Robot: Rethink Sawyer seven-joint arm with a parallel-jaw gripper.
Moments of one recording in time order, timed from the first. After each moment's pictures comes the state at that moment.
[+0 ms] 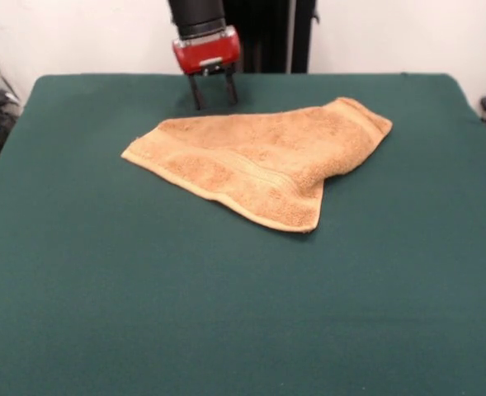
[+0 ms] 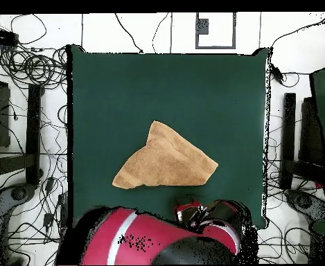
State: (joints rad) arm -0.07 -0.19 -0.46 1.80 -1.18 -0.72 2.66
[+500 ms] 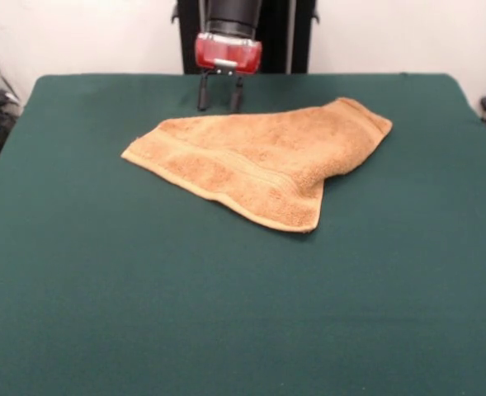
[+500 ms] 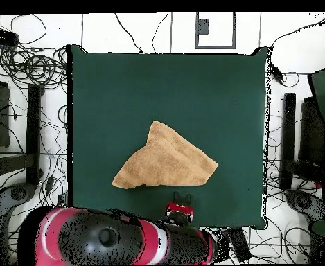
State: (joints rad) arm 0.21 0.10 -0.68 2.00 -0.32 -1.08 2.59
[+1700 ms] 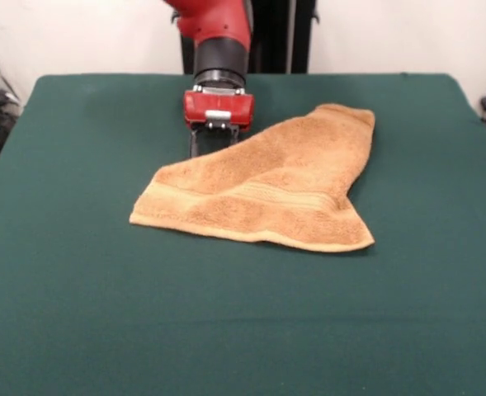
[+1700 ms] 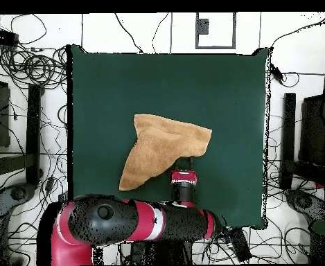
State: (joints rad) arm 0.20 0.32 -0.77 1.76 0.00 -1.48 2.57
